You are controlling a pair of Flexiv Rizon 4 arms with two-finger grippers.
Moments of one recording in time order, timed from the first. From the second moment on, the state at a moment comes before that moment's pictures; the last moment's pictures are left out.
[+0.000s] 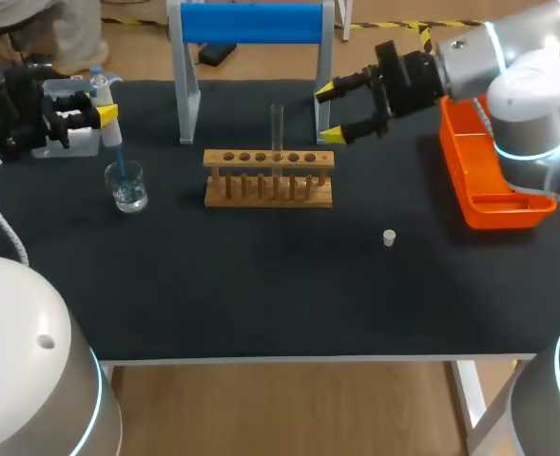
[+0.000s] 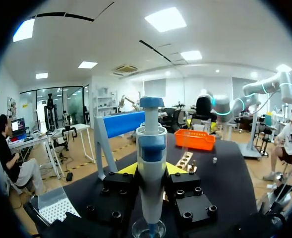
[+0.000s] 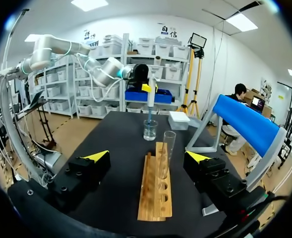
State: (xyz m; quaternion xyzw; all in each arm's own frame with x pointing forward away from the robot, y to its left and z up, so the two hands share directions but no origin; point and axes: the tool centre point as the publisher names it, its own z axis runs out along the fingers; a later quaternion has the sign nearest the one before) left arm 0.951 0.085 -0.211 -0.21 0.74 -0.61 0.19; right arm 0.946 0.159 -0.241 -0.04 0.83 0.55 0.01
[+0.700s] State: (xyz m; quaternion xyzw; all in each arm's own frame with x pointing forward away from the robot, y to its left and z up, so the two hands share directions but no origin) left arm 0.951 0.085 -0.211 -0.21 0.74 -0.61 0.19; right arm 0.964 0.191 -0.263 -0.05 0.84 0.53 0.02
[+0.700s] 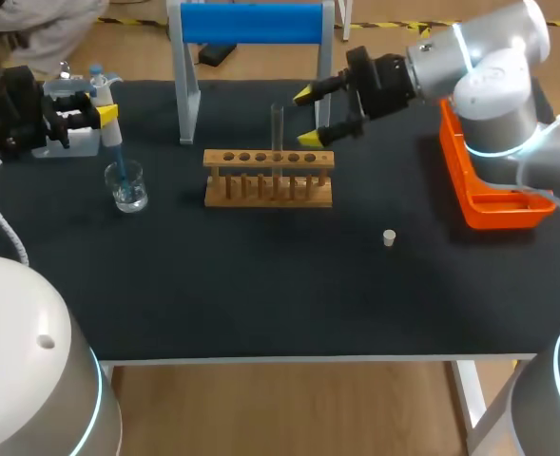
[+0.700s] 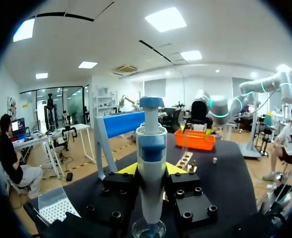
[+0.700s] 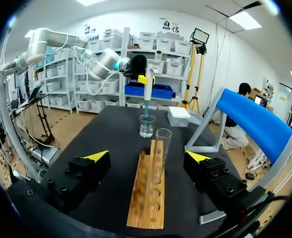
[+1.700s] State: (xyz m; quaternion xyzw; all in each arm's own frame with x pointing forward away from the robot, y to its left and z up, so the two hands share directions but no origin) left arm 0.951 0.085 -0.211 -0.21 0.74 -0.61 0.19; right arm 0.990 0.226 -0.280 -0.09 0.86 0.50 0.00
